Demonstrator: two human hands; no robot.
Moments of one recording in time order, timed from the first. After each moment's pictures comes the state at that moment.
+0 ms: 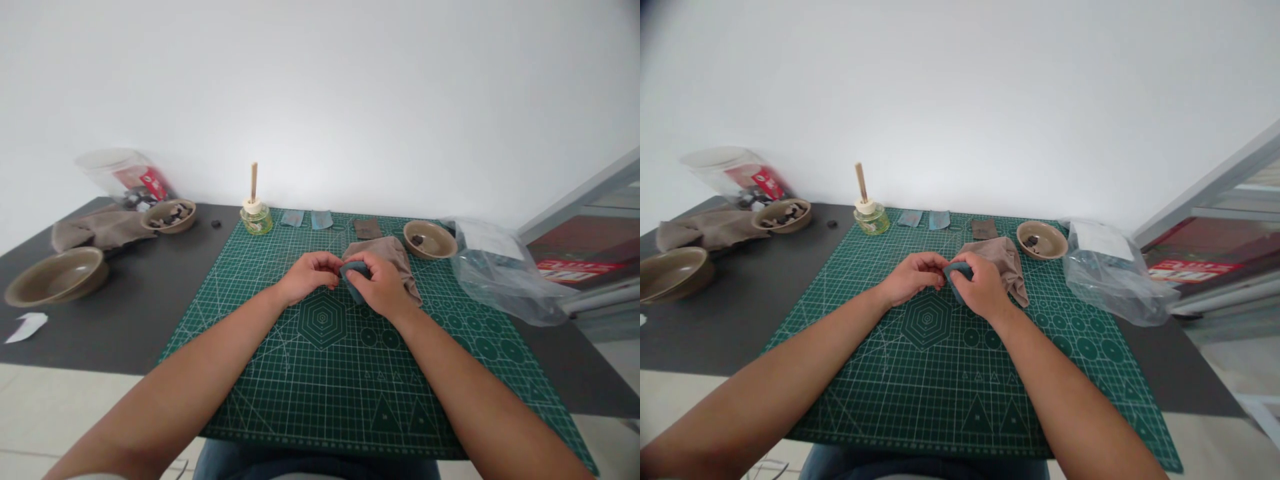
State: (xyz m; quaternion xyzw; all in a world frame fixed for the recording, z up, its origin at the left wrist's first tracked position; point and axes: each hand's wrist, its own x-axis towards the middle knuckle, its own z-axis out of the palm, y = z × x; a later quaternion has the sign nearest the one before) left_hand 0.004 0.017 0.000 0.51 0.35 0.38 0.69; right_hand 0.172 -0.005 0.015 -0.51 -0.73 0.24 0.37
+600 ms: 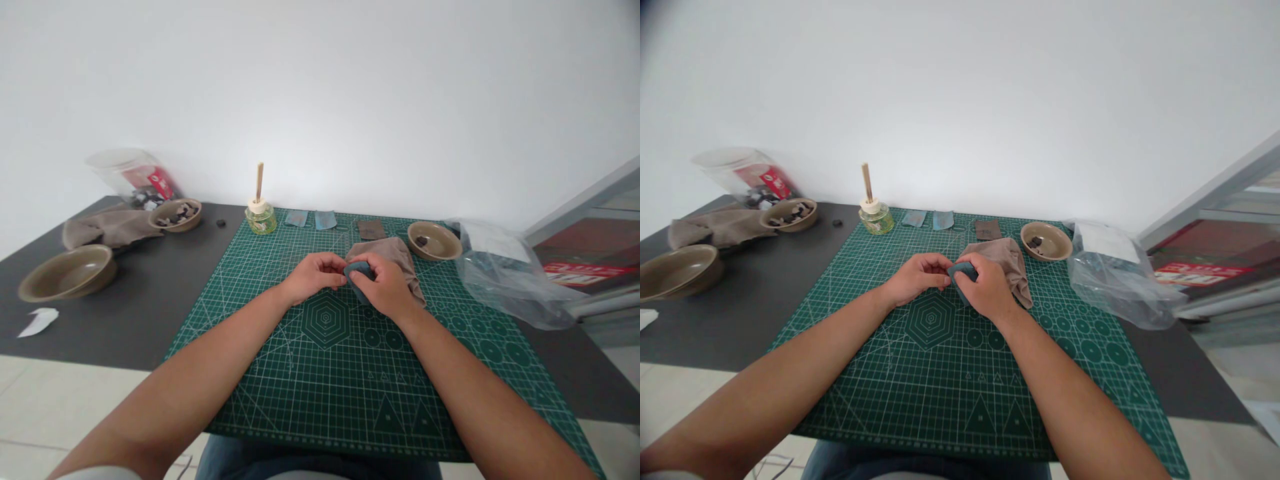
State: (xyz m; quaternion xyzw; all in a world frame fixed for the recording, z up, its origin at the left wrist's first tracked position) left_hand 0.004 0.016 0.000 0.54 0.35 0.37 0.67; right_hand 0.174 -0.004 0.012 -0.51 -0.74 0.23 0.37
